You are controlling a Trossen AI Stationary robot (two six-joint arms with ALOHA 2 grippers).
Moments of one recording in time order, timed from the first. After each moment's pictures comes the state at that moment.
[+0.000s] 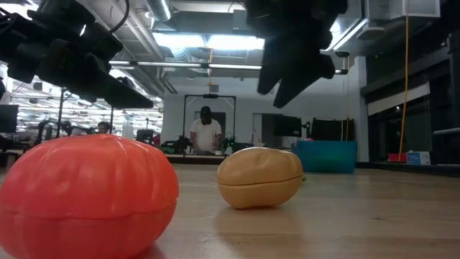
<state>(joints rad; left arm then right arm) 0.02 0.92 0.12 0.48 0.02 0.00 0.30 1.82 1.39 -0.71 0.22 0.84</state>
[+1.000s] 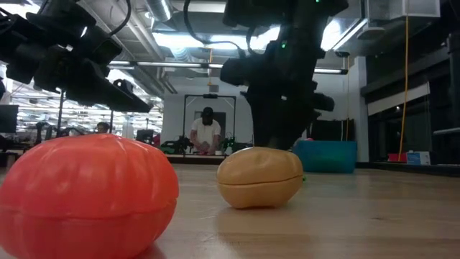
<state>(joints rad) 0.02 0.92 0.12 0.44 0.02 0.04 0.21 2.00 1.45 -0.80 0.22 1.01</state>
